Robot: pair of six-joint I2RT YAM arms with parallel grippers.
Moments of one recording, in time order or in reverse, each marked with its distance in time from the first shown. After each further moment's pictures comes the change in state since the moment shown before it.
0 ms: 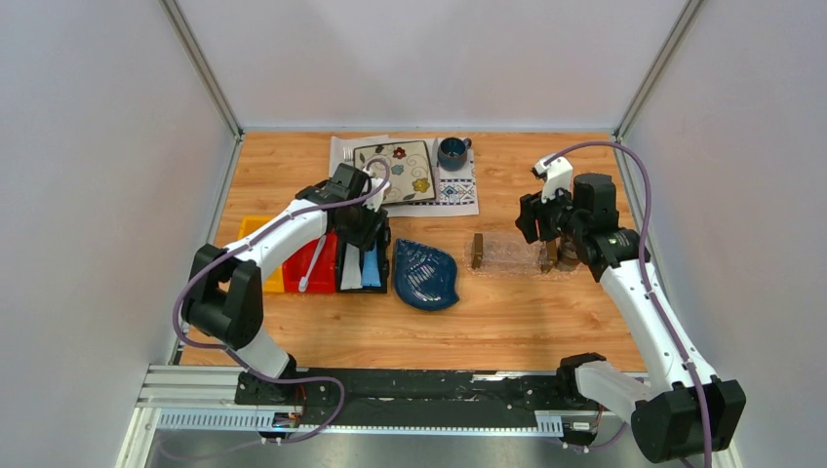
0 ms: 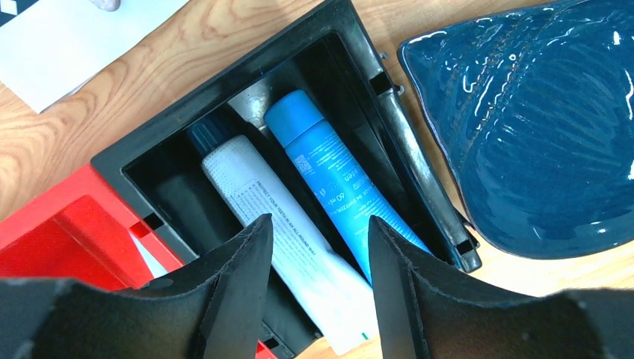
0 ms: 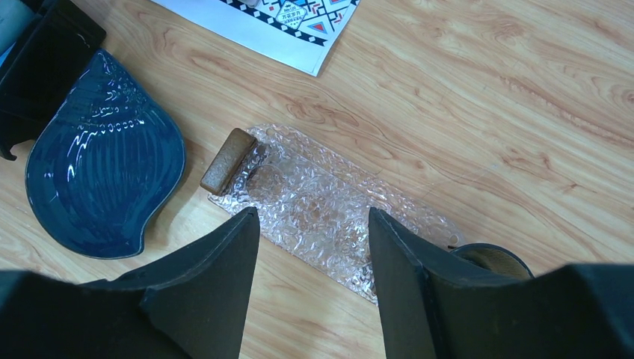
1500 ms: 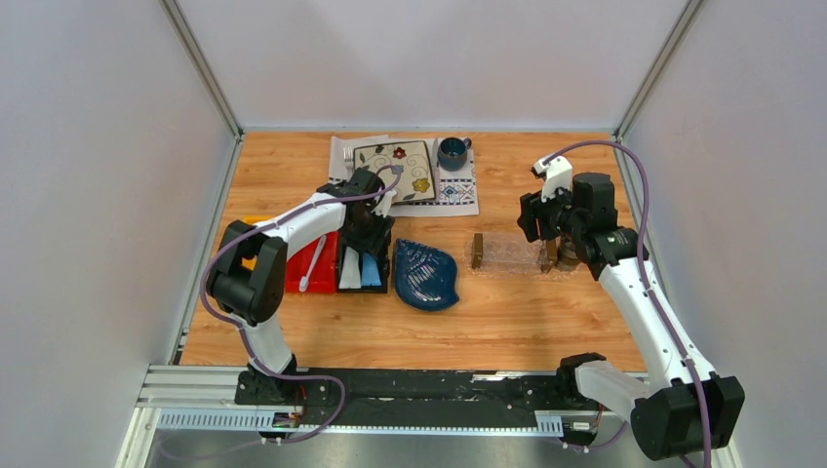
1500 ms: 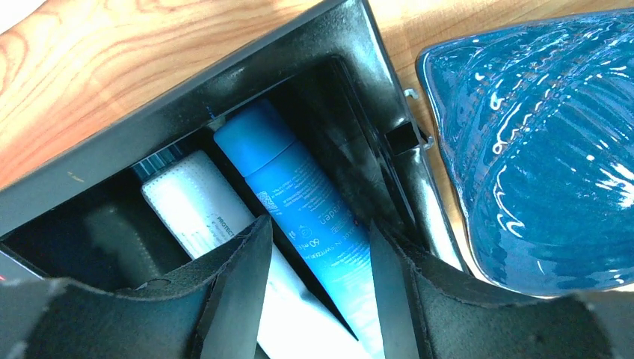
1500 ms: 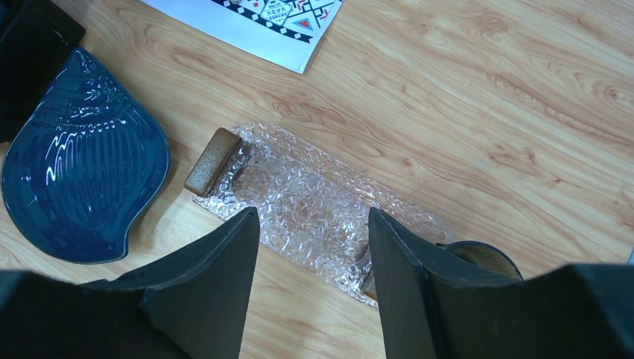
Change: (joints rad) left arm -0.026 0.188 0.064 -0.044 -0.009 -0.097; right arm 0.000 0.013 0.000 0.006 0.032 -0.015
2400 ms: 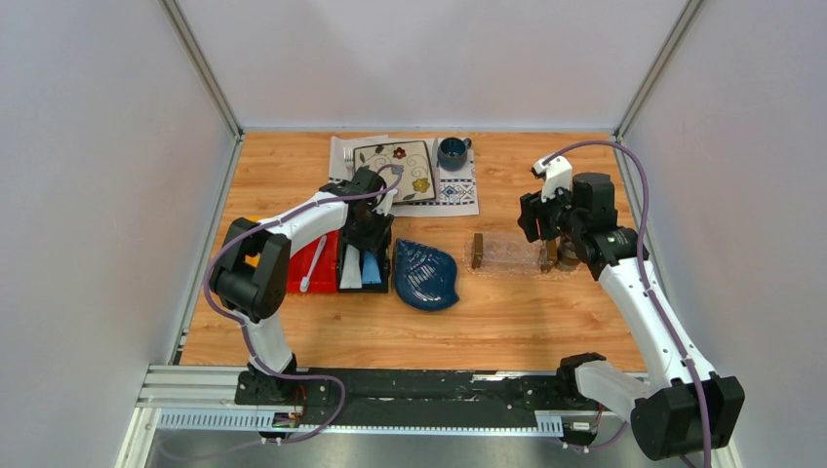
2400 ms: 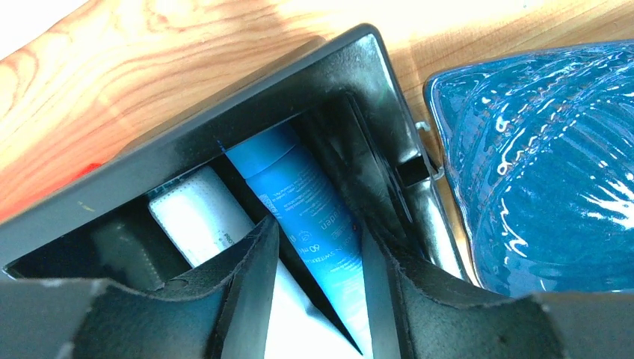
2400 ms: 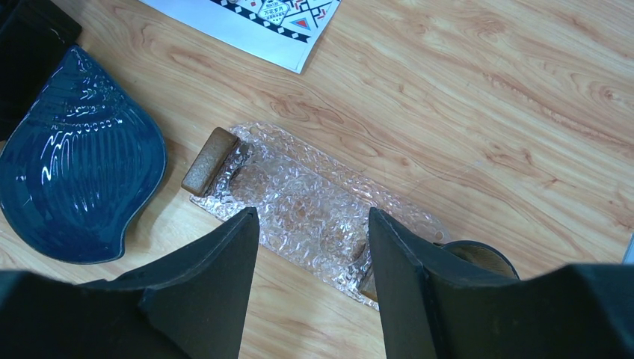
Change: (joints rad) left arm -0.001 0.026 0.014 0.019 -0.019 -0.008; right arm 0.000 0.000 0.000 0.000 0.005 -0.007
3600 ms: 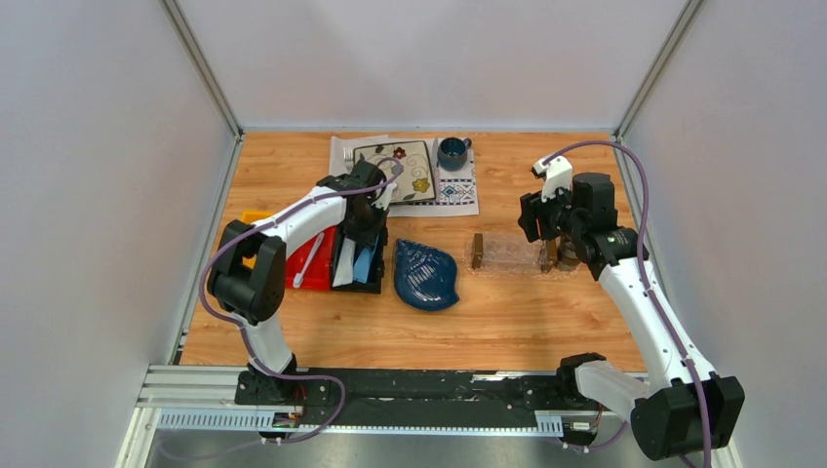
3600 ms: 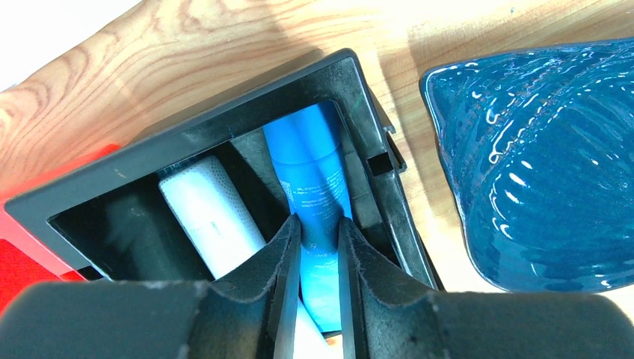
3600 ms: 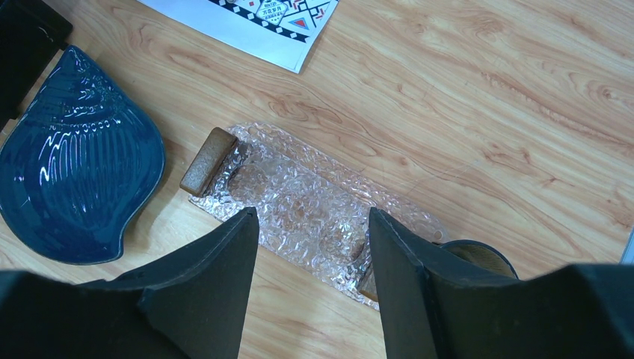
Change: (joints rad) left arm -0.001 -0.017 0.064 -0.075 -0.027 0.006; right arm 0.000 0.000 0.000 0.000 0.006 0.000
